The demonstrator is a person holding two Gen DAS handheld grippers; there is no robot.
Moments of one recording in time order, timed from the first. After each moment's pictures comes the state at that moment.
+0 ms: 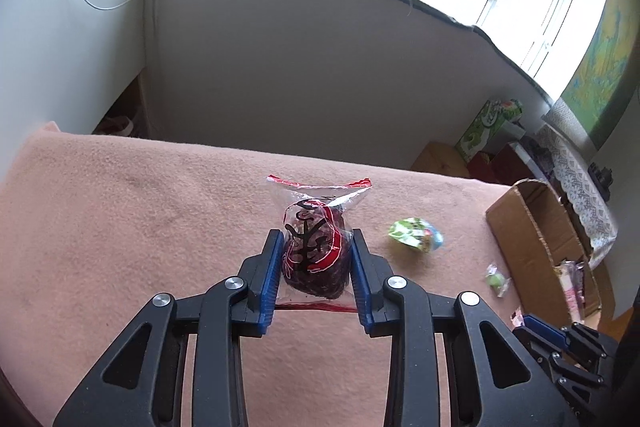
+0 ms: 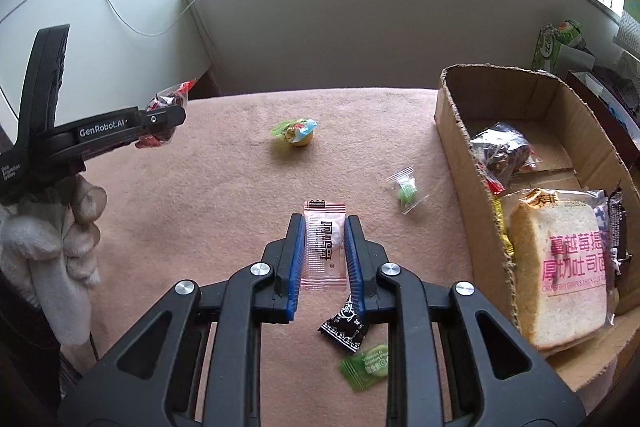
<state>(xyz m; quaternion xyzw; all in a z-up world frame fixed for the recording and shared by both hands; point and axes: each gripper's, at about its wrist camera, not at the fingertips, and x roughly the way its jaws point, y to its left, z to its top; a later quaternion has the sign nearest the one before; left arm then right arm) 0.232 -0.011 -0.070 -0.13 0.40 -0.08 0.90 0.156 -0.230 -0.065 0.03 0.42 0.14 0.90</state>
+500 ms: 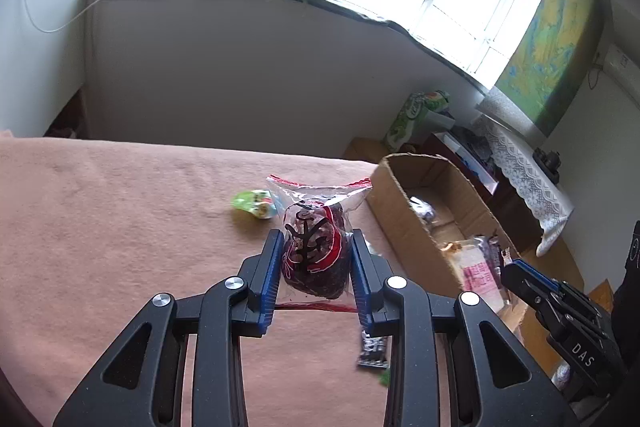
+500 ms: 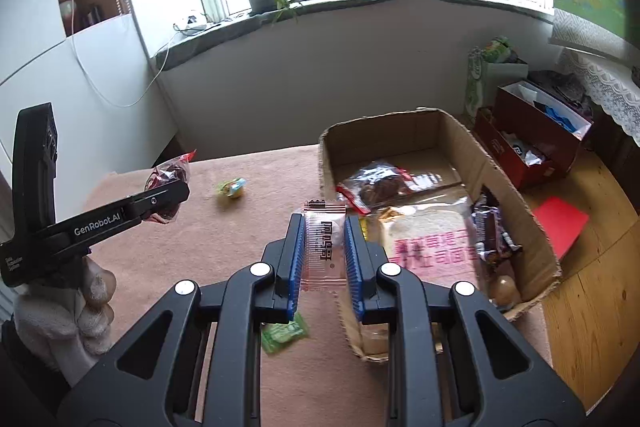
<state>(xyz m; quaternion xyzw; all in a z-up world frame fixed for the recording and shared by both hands) 0.185 -0.106 -0.037 -0.13 0.37 -0.18 0.90 0.107 -0.326 -0.012 0.07 0.34 0.06 0.93</state>
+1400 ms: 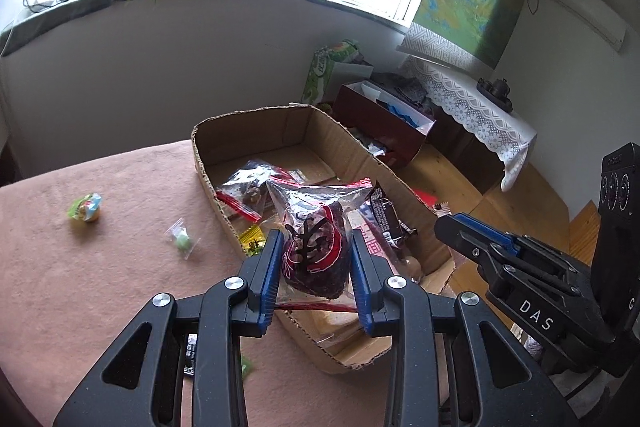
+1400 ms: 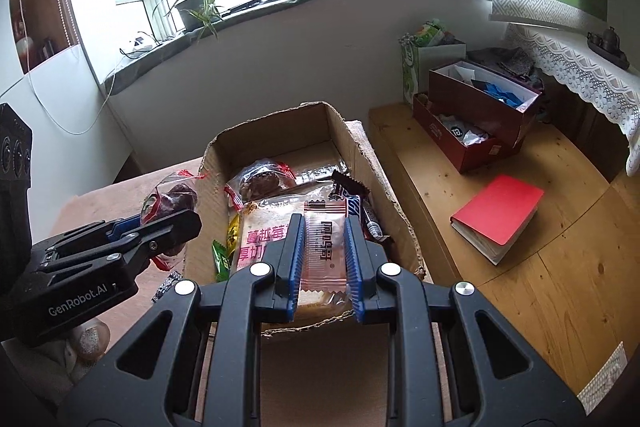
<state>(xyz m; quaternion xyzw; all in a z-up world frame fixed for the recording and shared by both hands) 0.158 -0.256 -0.030 -0.03 0.38 -0.28 0.88 0.092 -0.432 -0.023 0.10 0.35 0.00 0.93</state>
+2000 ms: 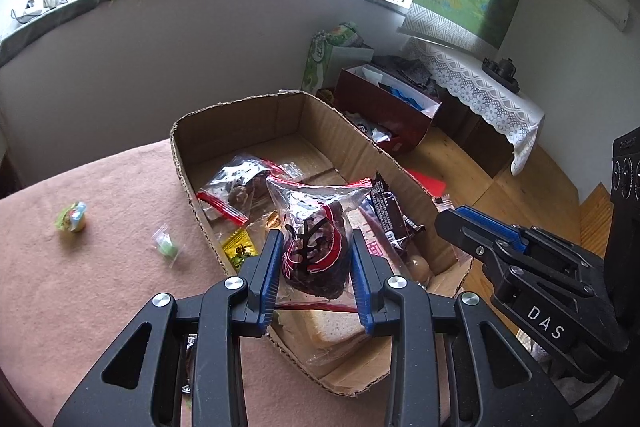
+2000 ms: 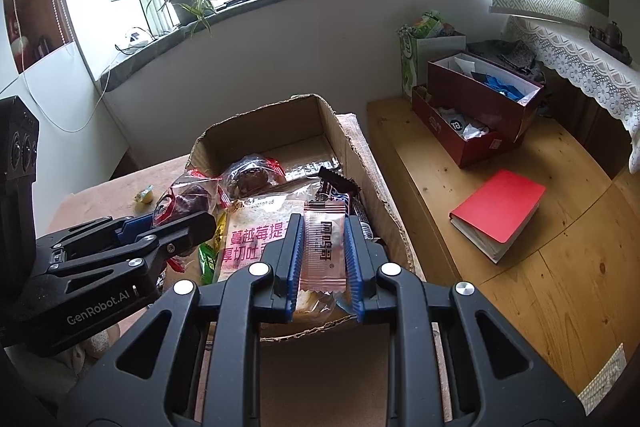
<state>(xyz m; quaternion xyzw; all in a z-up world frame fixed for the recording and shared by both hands) 0.168 -0.281 -0.040 0.00 0.40 -0.27 0.88 0.103 -0.440 -0.033 0.10 0.36 0.00 0.93</state>
